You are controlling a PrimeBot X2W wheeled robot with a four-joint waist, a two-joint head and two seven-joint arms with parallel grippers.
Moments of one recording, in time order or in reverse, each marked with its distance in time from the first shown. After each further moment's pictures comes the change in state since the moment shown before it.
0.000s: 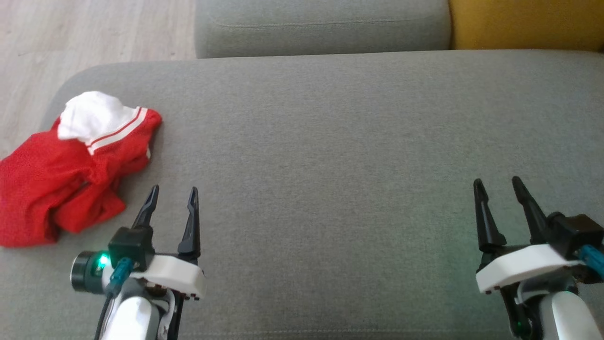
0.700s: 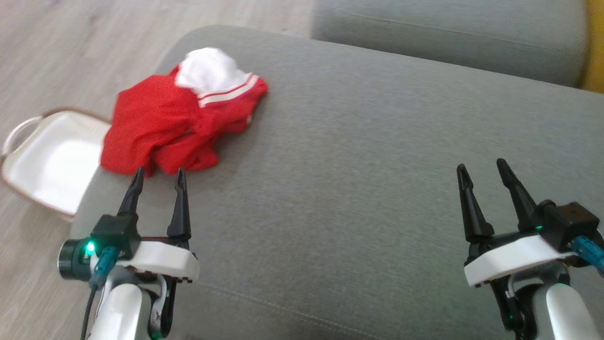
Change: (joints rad) left arm -0.027 -0.008 0.039 -0.043 -0.010 0.011 0.000; right arm -0.003 -0.002 0.063 -0.123 0.009 0.000 0.043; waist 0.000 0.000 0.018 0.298
